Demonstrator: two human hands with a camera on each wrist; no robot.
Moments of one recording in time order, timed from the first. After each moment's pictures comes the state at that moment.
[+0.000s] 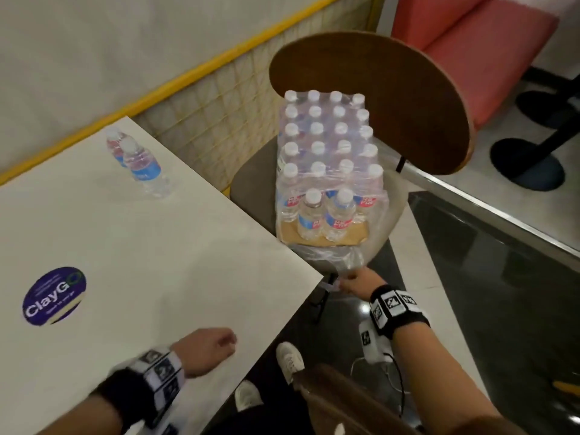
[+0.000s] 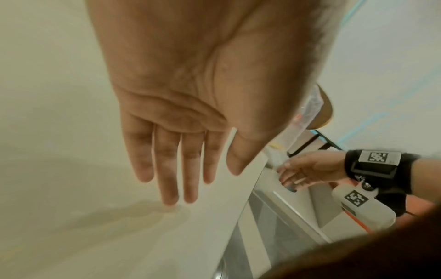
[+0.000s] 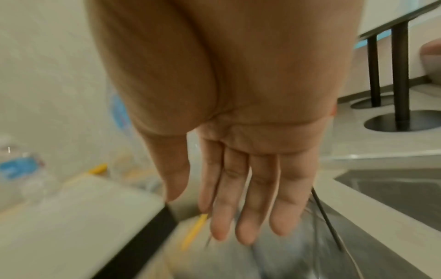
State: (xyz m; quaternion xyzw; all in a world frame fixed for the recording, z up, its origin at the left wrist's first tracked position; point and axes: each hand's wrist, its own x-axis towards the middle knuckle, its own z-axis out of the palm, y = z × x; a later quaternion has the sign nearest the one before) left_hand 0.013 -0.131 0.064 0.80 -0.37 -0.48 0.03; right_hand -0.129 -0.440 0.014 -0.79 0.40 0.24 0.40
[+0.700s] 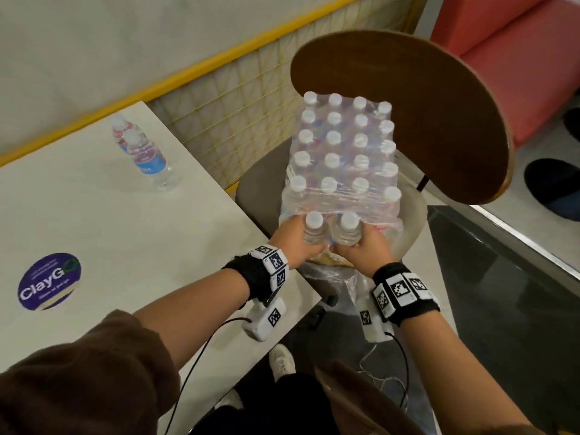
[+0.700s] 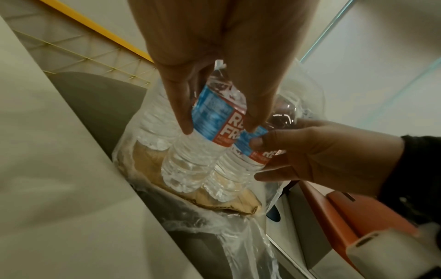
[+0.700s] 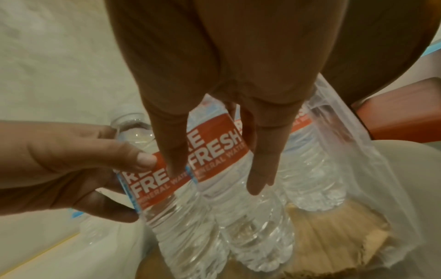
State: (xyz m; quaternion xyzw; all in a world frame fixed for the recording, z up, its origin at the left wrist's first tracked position) left_hand 0.055 -0.357 0.069 0.82 -0.33 -0.29 0.38; right_hand -0.056 -0.487 0.072 -0.83 0.32 -0.03 0.46
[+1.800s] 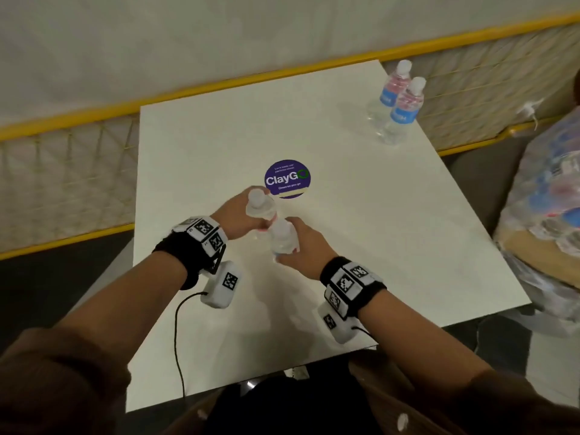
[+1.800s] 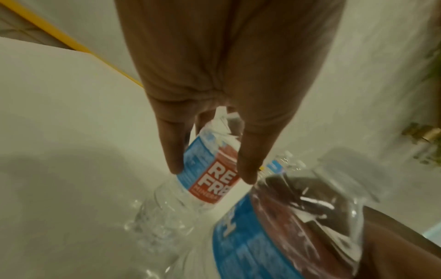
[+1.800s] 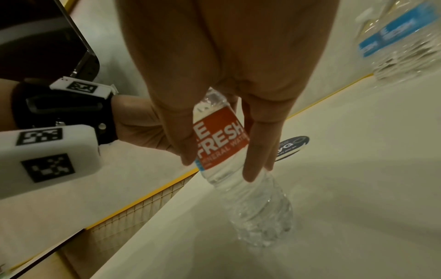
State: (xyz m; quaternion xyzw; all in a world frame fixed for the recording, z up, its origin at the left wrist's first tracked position) left_hand 0.110 0.163 0.097 0.87 -0.07 -0.24 0.42; right_hand 0.043 -0.006 0.064 -0.86 -0.04 0.21 0.46
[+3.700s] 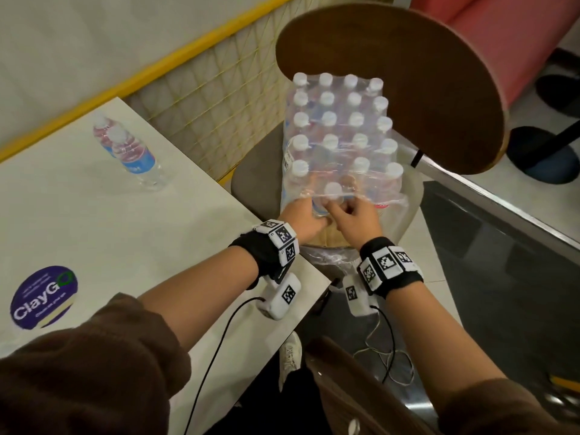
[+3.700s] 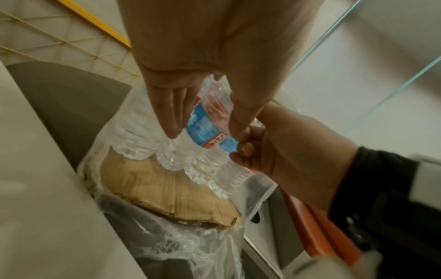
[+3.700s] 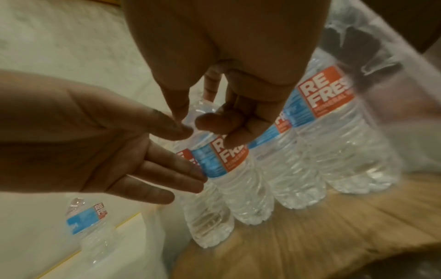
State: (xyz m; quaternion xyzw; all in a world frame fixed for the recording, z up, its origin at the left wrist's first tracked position) left_hand 0.066 -0.367 0.078 0.82 -0.33 -0.34 0.33; right_hand -0.025 -0.459 0.069 -0.78 0.38 -0.13 0.49
